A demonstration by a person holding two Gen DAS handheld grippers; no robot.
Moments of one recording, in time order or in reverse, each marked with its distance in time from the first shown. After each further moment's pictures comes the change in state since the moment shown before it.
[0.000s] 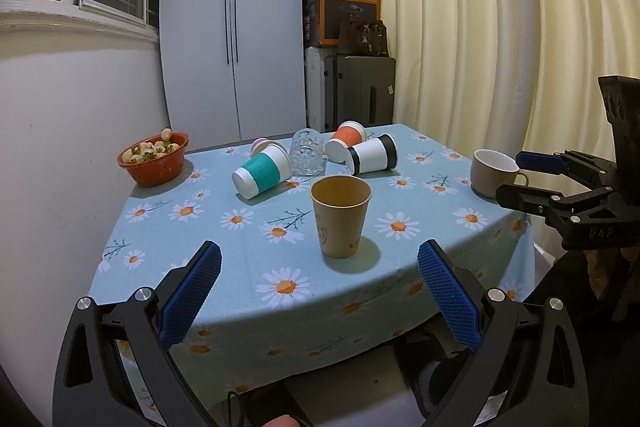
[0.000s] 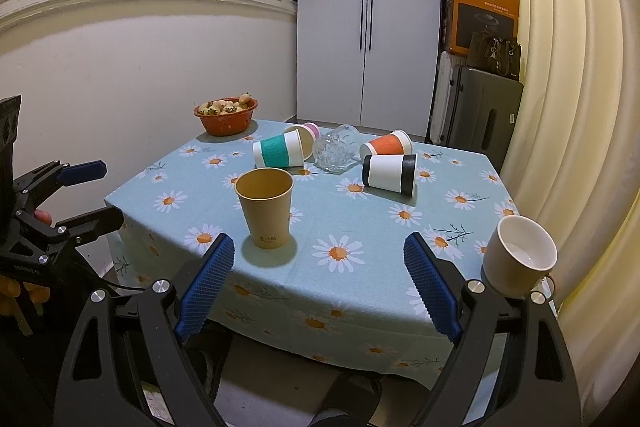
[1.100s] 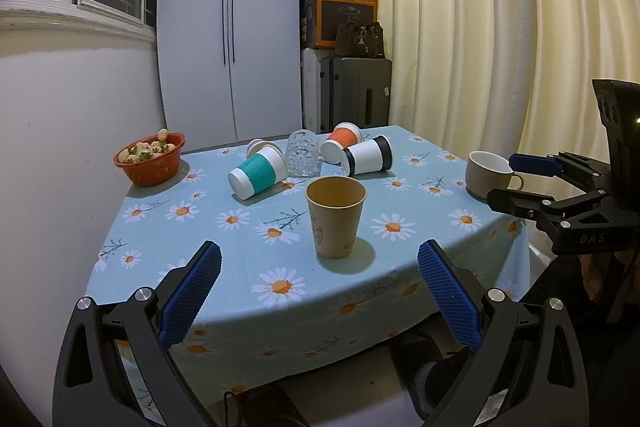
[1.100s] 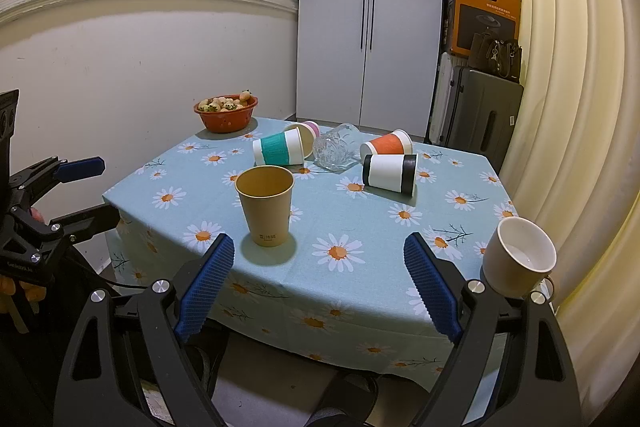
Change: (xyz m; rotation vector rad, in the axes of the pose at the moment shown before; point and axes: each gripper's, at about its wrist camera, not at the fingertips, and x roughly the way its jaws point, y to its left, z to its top) left arm -0.003 -0.003 0.000 0.000 -0.006 -0.017; right arm 0.002 0.002 -0.002 -0.010 0.006 -0.003
